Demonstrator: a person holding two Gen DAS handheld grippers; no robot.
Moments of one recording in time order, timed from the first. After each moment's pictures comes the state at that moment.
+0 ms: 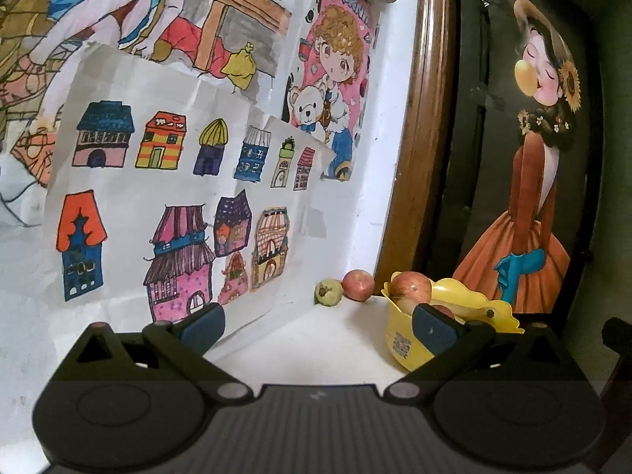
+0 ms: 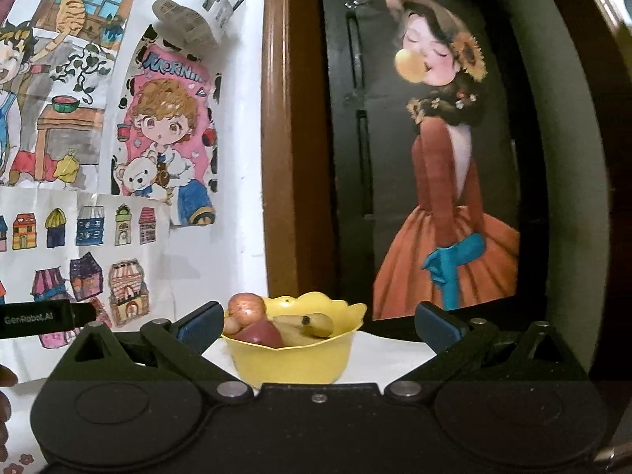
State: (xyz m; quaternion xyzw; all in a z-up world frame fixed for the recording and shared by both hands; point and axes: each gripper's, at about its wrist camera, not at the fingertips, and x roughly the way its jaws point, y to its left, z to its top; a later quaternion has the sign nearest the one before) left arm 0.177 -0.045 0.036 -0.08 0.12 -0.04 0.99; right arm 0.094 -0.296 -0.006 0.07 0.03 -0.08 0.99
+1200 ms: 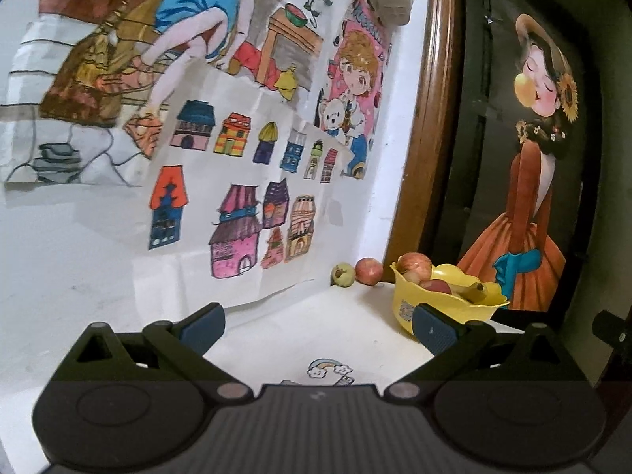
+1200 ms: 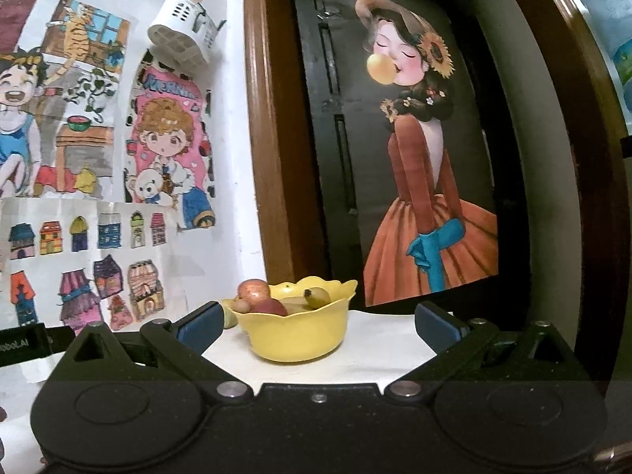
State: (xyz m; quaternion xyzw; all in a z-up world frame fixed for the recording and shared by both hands) left arm 0.086 -0.018 0.018 -0.09 0.12 -0.02 0.99; right arm 0.020 -0.270 -0.028 0.11 0.02 -0.09 0.99
